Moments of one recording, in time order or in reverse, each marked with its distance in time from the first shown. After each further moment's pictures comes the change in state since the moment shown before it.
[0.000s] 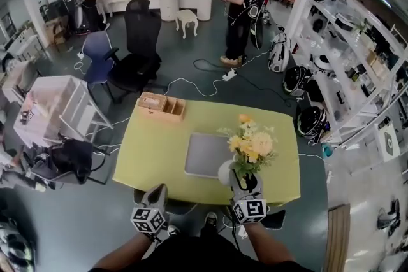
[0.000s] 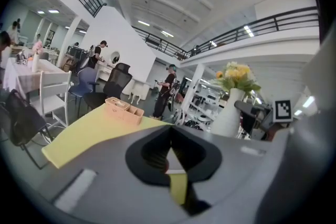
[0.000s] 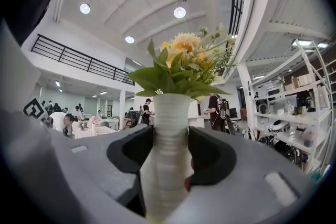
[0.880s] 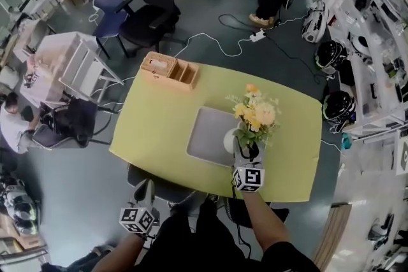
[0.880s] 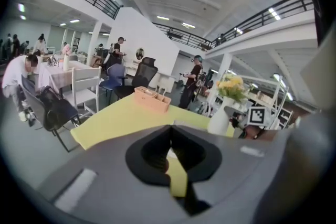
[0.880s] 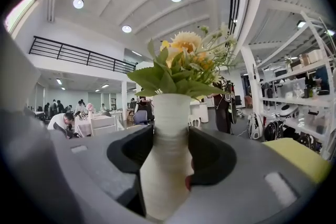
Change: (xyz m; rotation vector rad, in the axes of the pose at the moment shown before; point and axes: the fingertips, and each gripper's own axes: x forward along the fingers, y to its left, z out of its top) left arm 0.009 0.056 -0.052 -0.069 0.069 0.307; right arm 0.153 -0.070 -0.161 0.030 0.115 0.047
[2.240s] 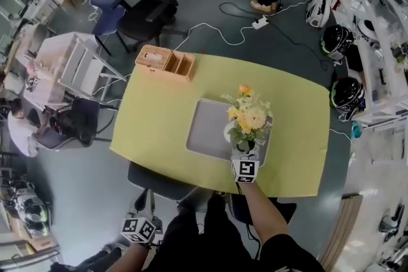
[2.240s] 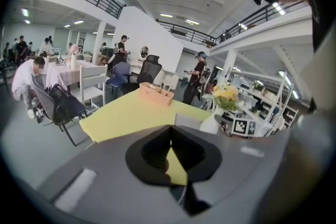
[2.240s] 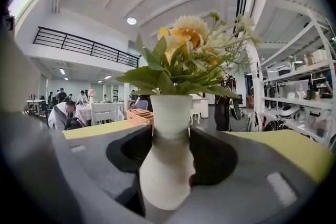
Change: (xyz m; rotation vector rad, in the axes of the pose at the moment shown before) left arm -0.030 -0.019 -0.036 -0.019 0.031 0.076; right arm 0.010 -0.018 -0.095 -0.073 0.061 0.025
